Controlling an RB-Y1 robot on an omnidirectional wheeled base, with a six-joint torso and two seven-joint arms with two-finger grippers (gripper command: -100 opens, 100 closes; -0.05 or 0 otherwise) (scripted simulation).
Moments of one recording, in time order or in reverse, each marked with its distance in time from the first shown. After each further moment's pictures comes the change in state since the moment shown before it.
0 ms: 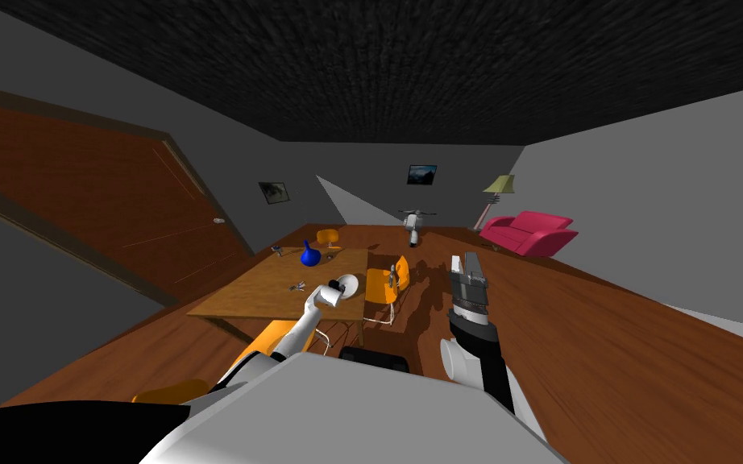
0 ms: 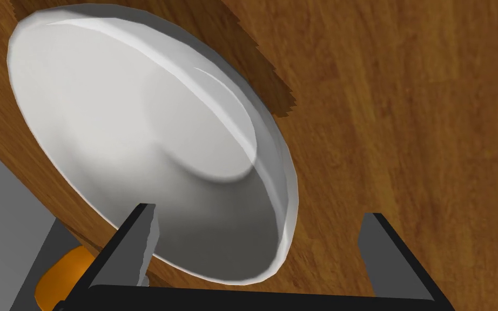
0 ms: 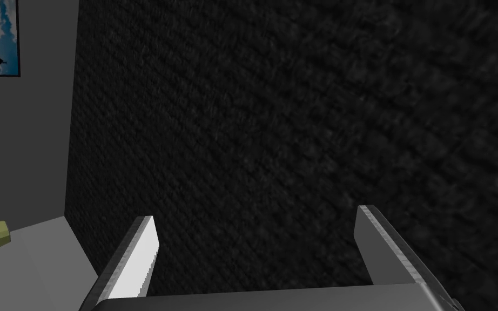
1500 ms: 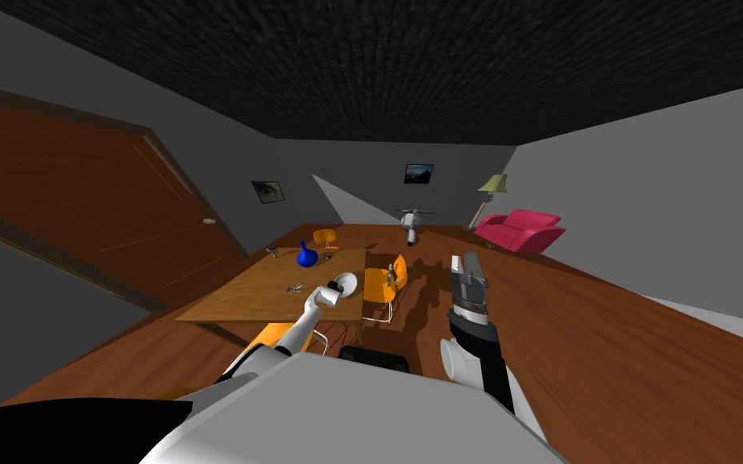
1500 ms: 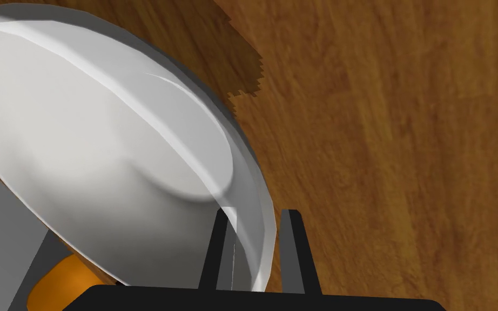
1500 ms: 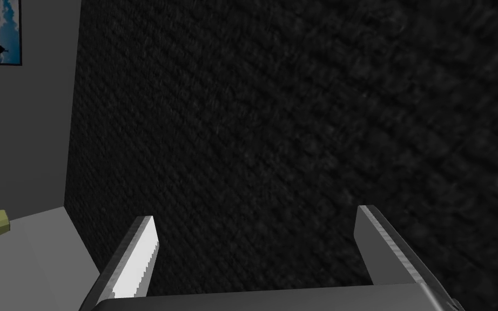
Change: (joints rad) left arm -0.049 0.004 0.022 0.145 0.004 -0.093 0.007; right arm 0.000 0.000 0.000 0.000 0.000 0.000 0.000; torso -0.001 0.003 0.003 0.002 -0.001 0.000
